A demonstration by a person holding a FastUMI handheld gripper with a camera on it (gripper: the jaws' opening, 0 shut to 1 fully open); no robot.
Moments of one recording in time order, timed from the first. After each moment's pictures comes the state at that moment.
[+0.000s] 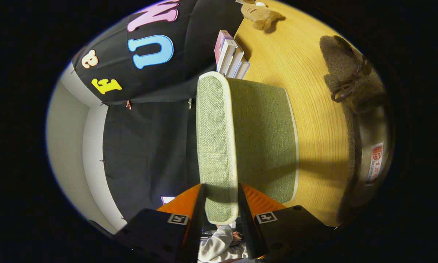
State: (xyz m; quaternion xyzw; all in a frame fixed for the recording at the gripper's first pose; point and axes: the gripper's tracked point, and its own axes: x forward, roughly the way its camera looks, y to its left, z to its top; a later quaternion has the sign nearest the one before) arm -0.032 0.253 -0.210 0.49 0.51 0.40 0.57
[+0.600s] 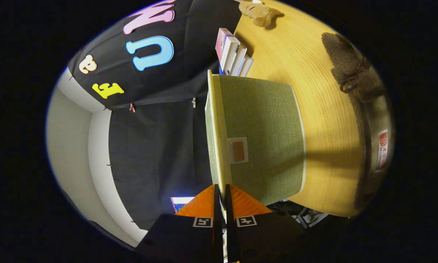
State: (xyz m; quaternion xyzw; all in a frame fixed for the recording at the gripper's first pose) arm -0.035 0.268 -0.188 0.51 0.53 0.41 0.54
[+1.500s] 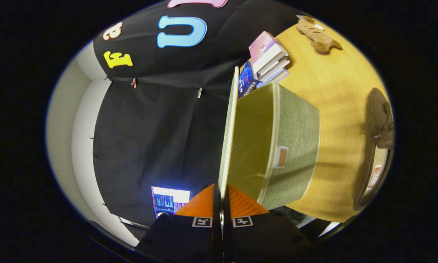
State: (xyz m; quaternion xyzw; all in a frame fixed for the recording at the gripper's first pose) arm -0.023 0.308 -0.116 0.39 0.50 0.45 0.62
